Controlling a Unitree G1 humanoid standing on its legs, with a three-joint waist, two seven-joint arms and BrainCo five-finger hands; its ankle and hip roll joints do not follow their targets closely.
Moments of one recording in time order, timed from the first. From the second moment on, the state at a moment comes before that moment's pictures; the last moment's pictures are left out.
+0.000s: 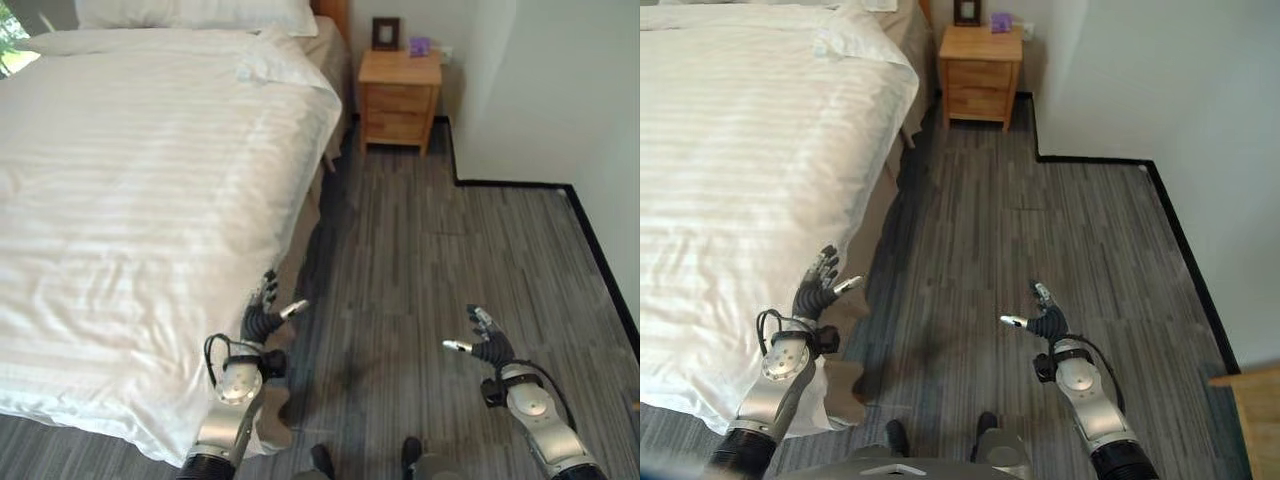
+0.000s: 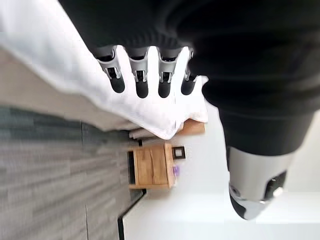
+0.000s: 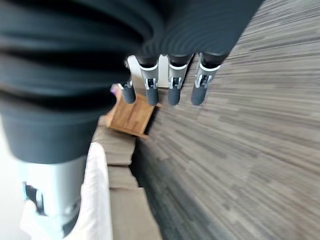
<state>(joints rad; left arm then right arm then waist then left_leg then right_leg) 0.02 0.32 -0.13 0.17 -0.17 -0.14 0.19 0.02 -0.39 0.19 0.23 0.04 -0.04 -0.12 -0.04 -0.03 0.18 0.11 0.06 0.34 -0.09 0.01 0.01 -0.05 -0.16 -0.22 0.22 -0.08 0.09</state>
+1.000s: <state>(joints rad) -0.03 0.22 -0.31 0.27 -0.39 -0.17 0.15 0.04 -0.45 0.17 0.11 0.00 -0.10 -0.16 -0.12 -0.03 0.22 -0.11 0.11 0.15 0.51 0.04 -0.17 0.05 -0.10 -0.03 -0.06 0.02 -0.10</state>
